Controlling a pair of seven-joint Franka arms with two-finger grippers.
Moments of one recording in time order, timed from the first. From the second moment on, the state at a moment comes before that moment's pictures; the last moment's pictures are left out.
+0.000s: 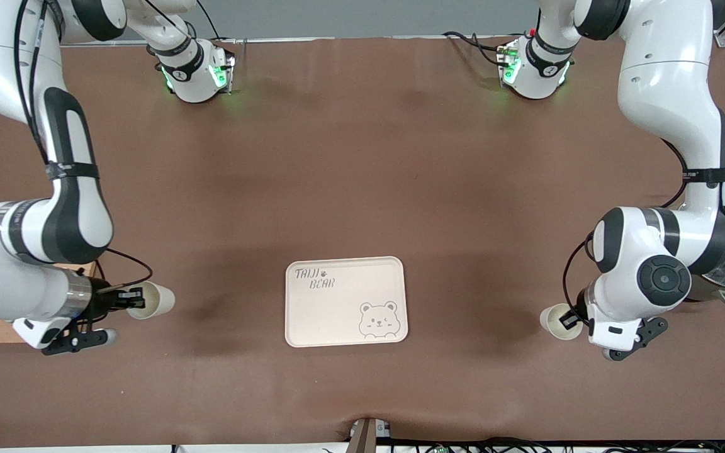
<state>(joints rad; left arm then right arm) -0.15 0.75 0.06 -1.31 0.07 2.07 -0.70 -0.01 0.70 0.01 -1.22 0.12 1.84 -0.24</state>
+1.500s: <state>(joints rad) -0.12 0.77 0.06 -1.38 0.07 2.22 -0.66 -0.09 0.87 0.01 -1.28 0.12 2.14 -0.41</state>
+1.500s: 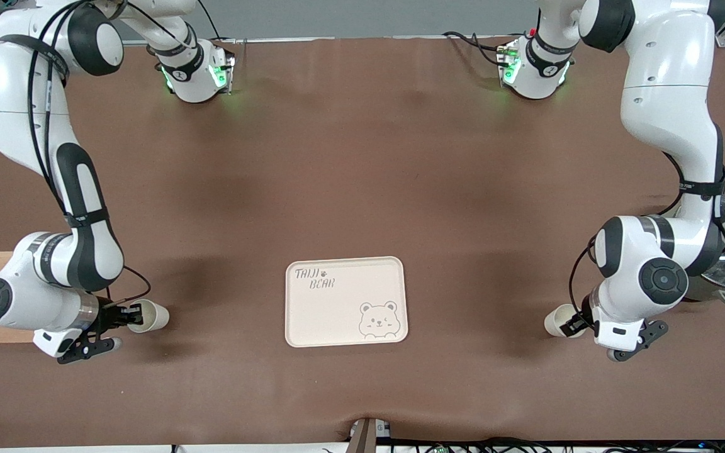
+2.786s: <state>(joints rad) -0.10 0.47 0.03 -1.37 0.05 1.96 -0.32 -0.08 0.87 0.02 -1.26 0.12 2.06 -0.41</state>
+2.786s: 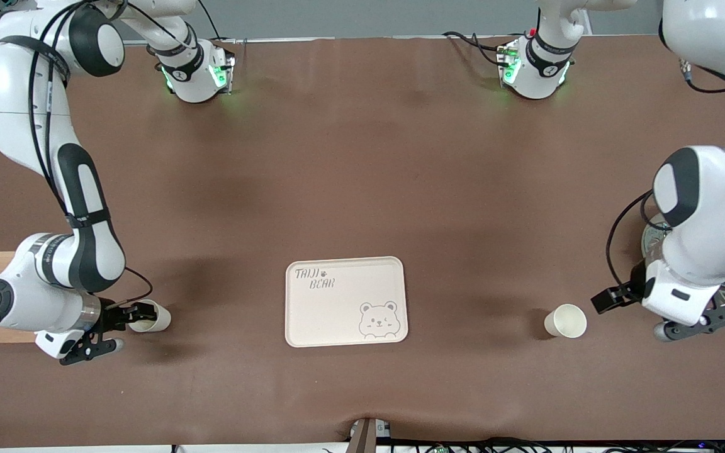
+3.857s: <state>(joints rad) -0.09 0.28 0.02 -1.33 0.01 1.69 -0.20 -0.07 0.54 0.02 -1.00 0.08 1.40 -0.13</state>
